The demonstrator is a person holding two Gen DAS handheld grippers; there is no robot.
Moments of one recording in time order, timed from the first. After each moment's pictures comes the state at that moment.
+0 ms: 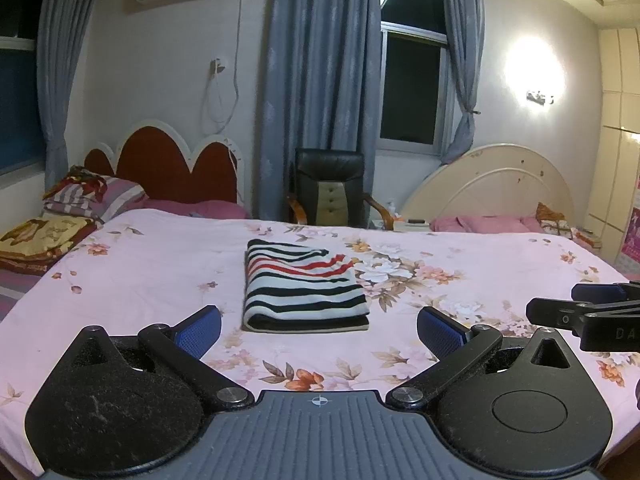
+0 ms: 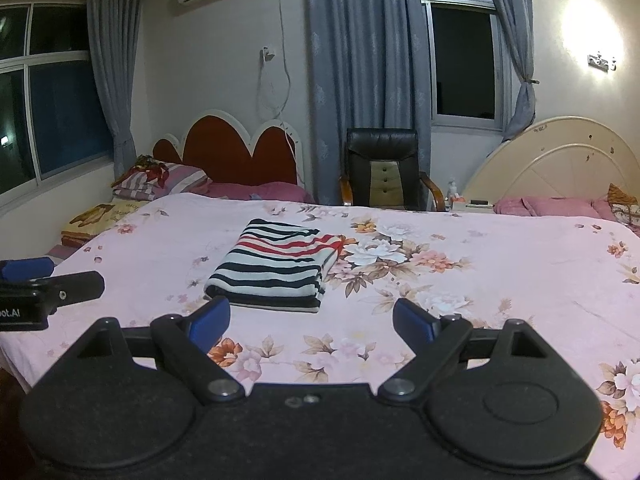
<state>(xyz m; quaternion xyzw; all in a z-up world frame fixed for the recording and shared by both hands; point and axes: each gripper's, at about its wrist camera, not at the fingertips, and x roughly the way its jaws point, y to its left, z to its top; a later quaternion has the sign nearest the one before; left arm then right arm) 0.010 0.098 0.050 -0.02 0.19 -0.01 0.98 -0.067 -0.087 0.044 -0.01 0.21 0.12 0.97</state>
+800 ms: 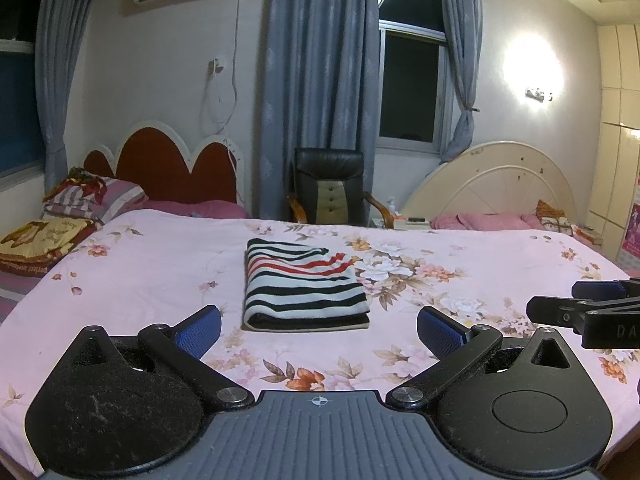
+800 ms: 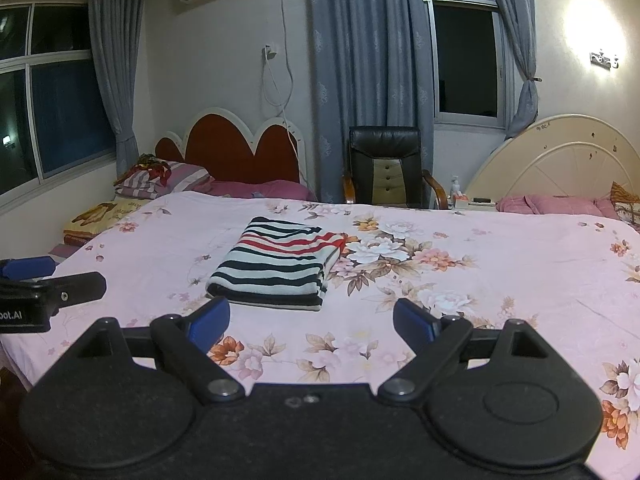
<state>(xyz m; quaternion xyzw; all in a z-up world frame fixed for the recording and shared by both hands) 0.011 0.096 0.052 -0.02 0.20 -0.01 0.98 -0.065 -0.088 0.045 -0.01 0.22 0.12 0.97</state>
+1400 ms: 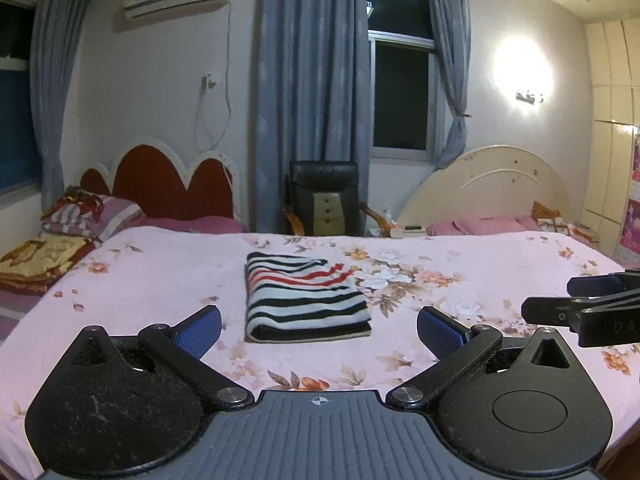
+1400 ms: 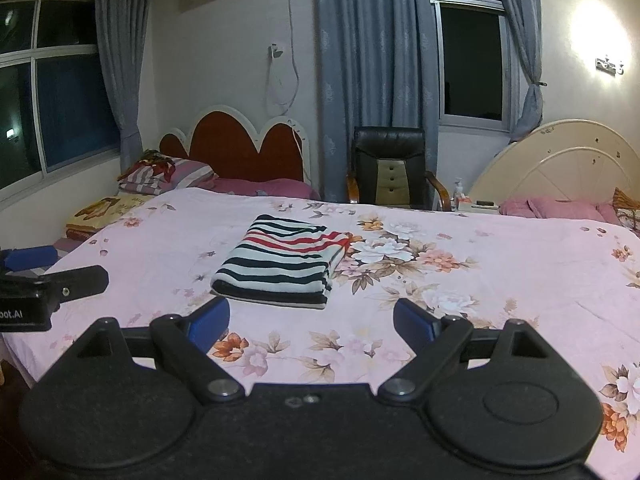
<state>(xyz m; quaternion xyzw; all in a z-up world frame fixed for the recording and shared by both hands) 0.006 0.101 0.054 0.00 0.17 -0.01 0.98 -0.067 -0.086 0.044 -0.02 0.21 0.13 0.97</state>
